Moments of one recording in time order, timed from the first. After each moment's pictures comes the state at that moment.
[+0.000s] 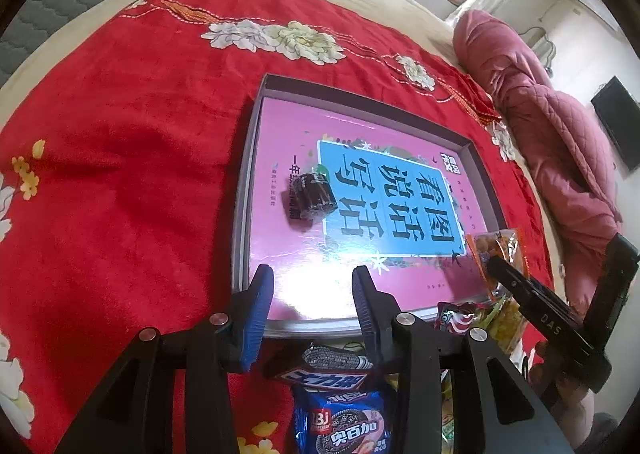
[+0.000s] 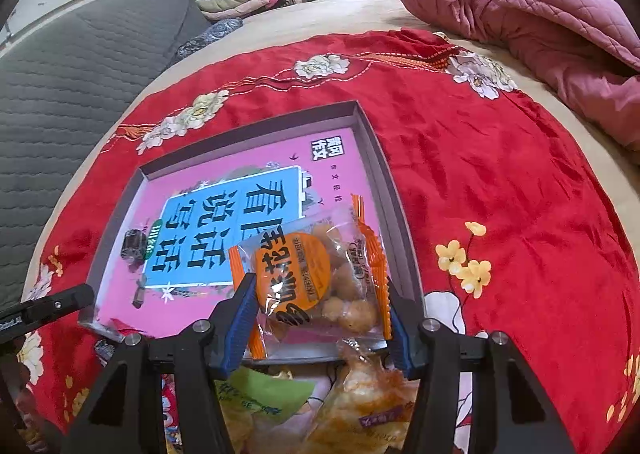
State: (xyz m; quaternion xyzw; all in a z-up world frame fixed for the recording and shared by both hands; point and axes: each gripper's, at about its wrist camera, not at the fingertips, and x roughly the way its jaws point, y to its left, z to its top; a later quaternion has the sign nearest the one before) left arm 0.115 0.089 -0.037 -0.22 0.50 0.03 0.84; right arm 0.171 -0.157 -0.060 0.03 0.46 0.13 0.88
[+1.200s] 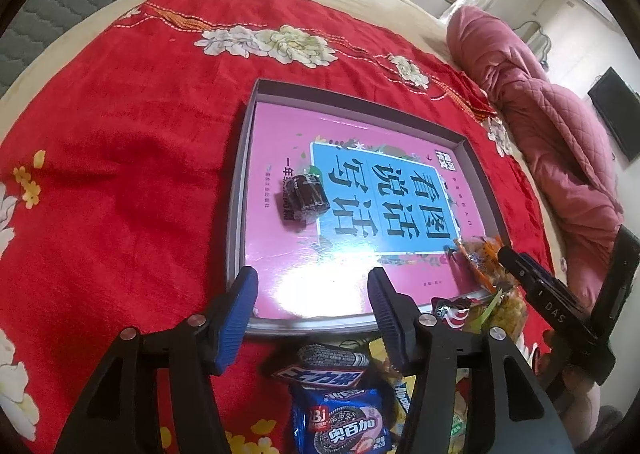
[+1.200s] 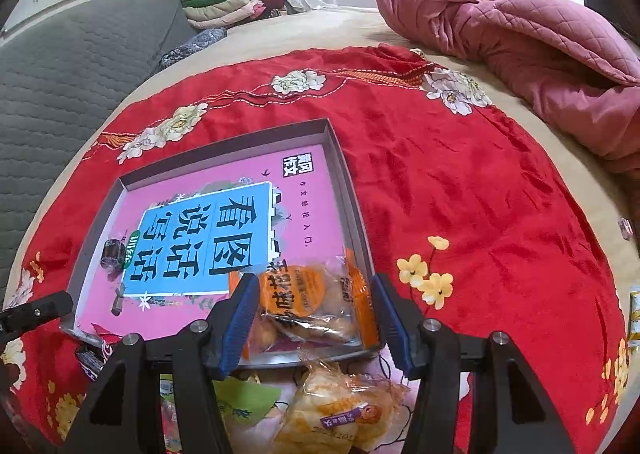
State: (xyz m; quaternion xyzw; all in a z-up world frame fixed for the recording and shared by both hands) left arm 0.111 0.083 -0.032 -0.21 0.49 0.02 0.85; right arm 0.170 -0.169 -0.050 0.01 0.44 0.09 0.89
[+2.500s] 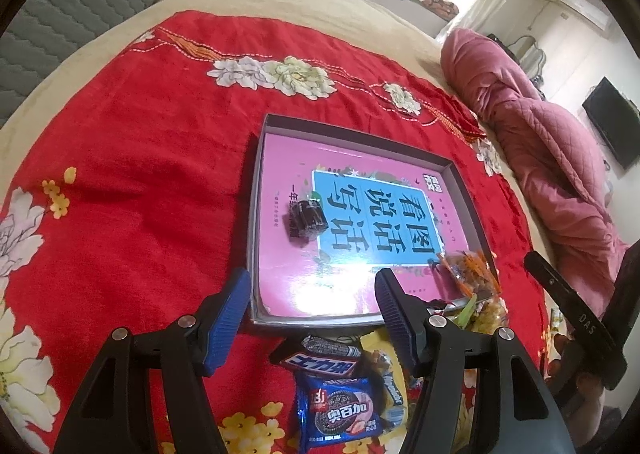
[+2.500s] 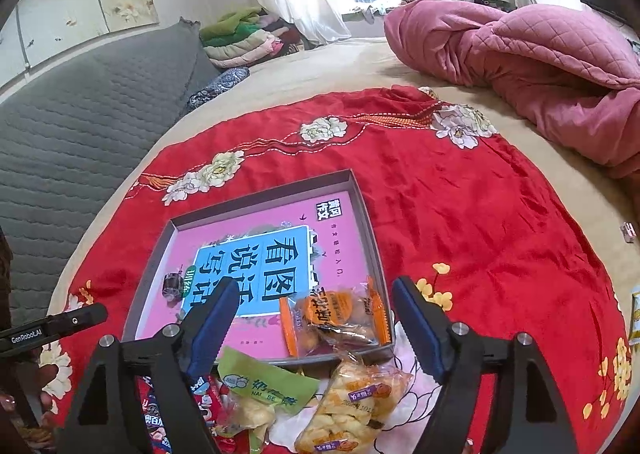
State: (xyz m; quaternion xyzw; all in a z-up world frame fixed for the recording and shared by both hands) left arm 0.089 0.093 0.003 -0.21 0.46 0.03 0.86; right arm 0.143 -0.181 0.000 0.06 0.39 0.14 0.91
